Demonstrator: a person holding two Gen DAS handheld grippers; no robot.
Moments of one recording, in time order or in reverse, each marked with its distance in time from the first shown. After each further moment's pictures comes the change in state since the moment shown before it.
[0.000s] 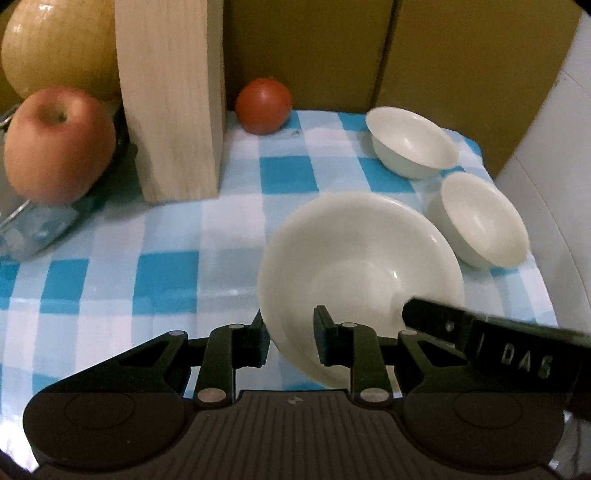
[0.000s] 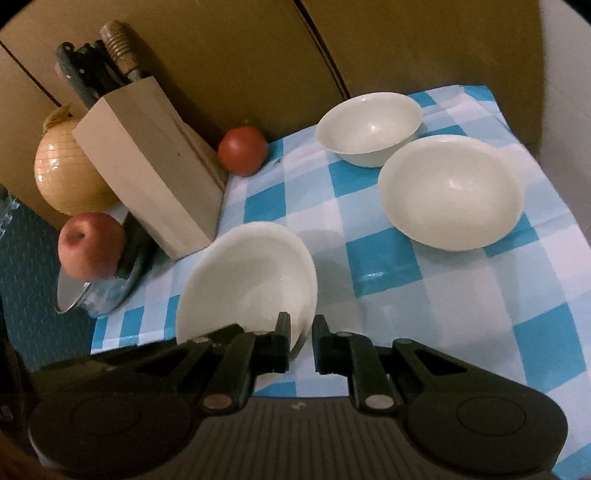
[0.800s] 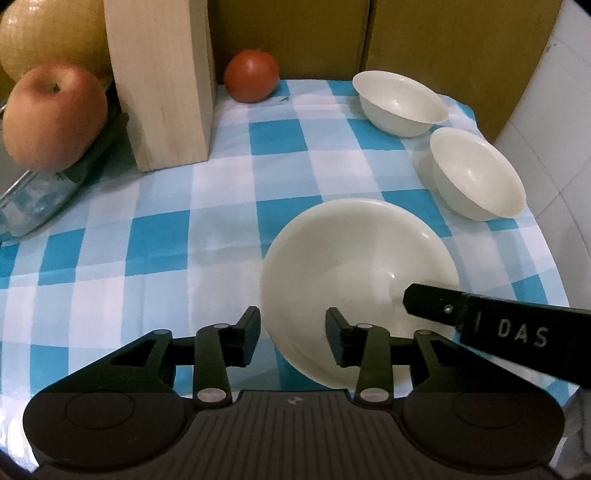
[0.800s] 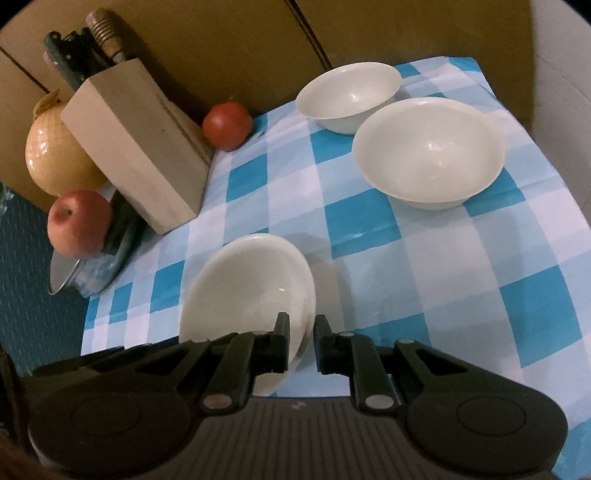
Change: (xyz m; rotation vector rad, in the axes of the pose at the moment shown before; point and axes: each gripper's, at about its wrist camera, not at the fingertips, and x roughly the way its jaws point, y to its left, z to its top) left arm 0.003 -0.009 -0.023 0.042 0.056 0.027; right arm 0.007 -0.015 -0.014 0.024 0.049 -0.016
